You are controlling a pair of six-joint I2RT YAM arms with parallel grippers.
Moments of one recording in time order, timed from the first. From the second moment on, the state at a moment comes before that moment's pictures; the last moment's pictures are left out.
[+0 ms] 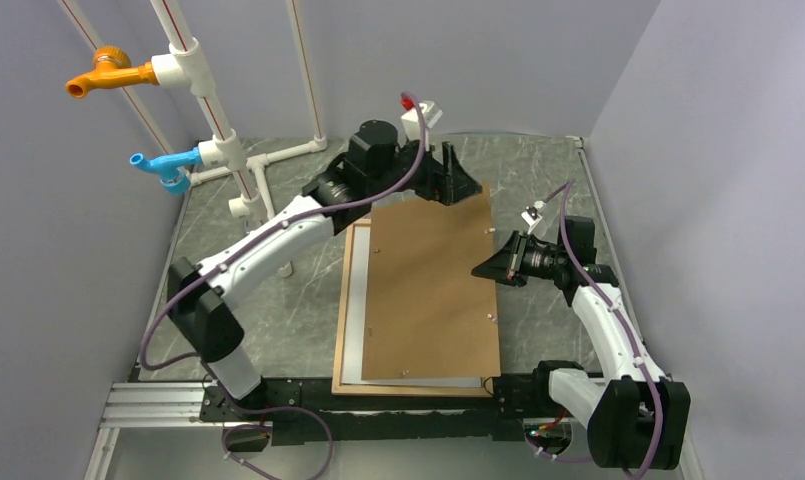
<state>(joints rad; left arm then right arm) -0.79 1.70 1.67 -0.13 0.38 -0.53 -0.05 1.01 0.66 -0.42 -1.01 0.54</state>
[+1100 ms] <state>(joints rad) -0.61 1.27 0.89 -0.53 -0.09 -0.60 -0.04 1.22 0.75 -0.49 -0.98 0.53</state>
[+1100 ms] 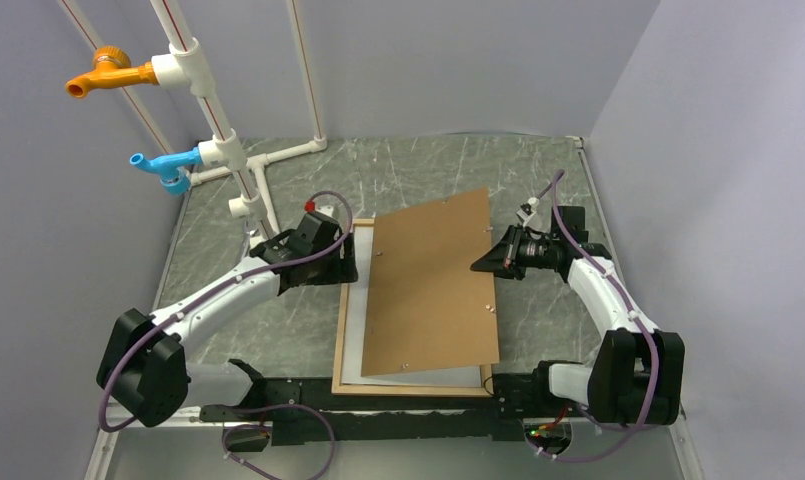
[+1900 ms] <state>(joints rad) -0.56 1.31 0.71 -0.39 0.00 -0.65 0.04 1.19 0.74 -0.50 -0.97 0.58</state>
